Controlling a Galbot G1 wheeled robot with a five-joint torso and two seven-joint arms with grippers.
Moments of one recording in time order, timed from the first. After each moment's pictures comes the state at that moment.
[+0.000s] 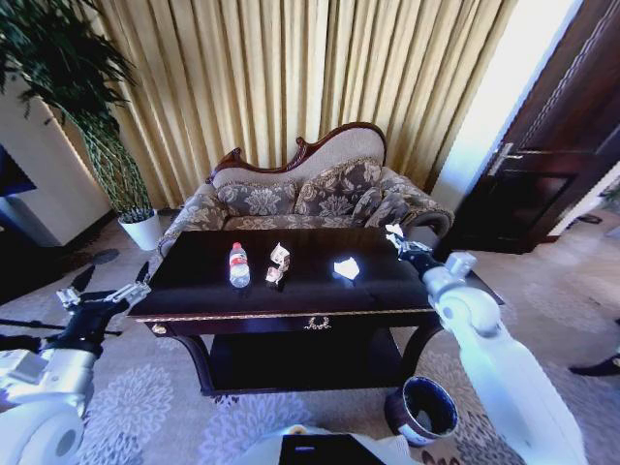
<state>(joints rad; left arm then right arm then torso) 1.78 -1.22 -1.17 -2.50 -0.64 0.26 -0.03 -1.24 0.98 0.69 2.11 0.72 -0.37 0.09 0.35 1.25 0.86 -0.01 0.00</state>
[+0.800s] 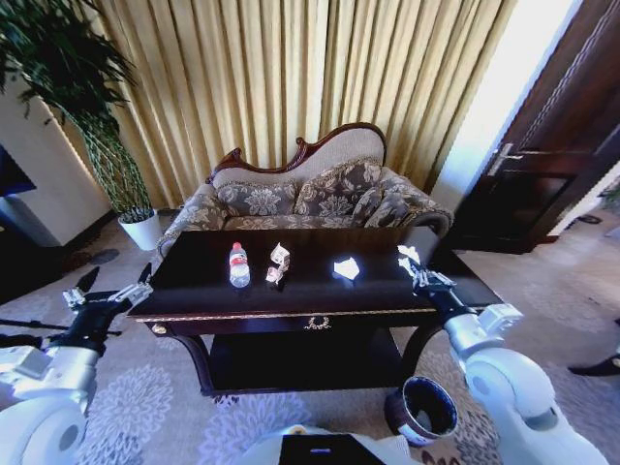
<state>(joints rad) 1.78 -1.20 -1.16 -2.48 -0.66 0.26 -0.03 -1.60 1.10 0.82 2.38 0.65 -0.32 0.10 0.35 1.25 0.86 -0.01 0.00</state>
